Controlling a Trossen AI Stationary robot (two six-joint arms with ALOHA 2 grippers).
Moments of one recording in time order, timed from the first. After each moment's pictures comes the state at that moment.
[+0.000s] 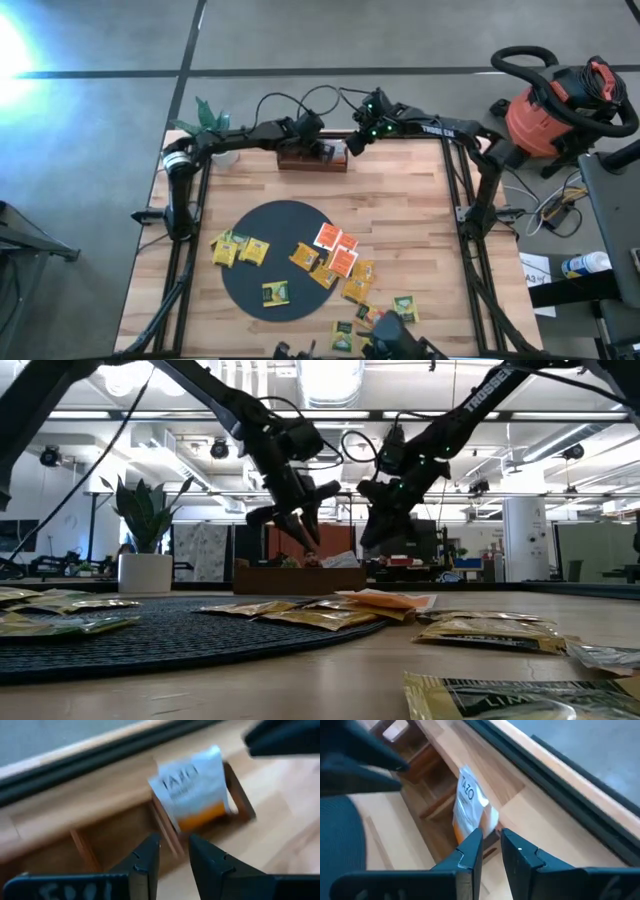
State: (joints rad) left arm 0.50 1.88 1.45 -0.45 -0.10 -0.57; right arm -0.75 1.88 1.31 -0.33 -0.35 0.16
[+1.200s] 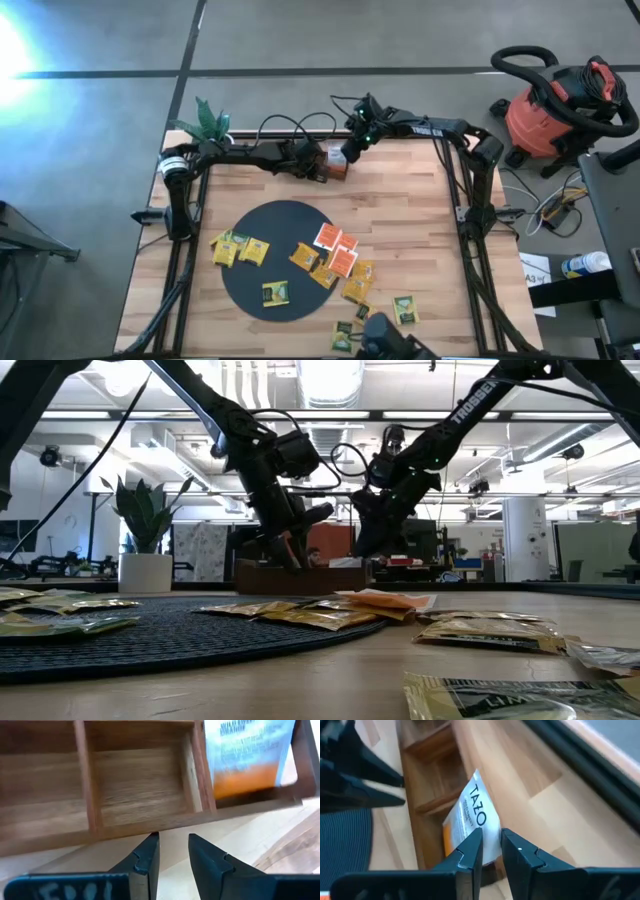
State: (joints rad) left arm 0.42 1.86 1.24 -0.34 -0.13 -0.74; right arm -0.73 1.97 1.35 -0.36 -0.42 0.10
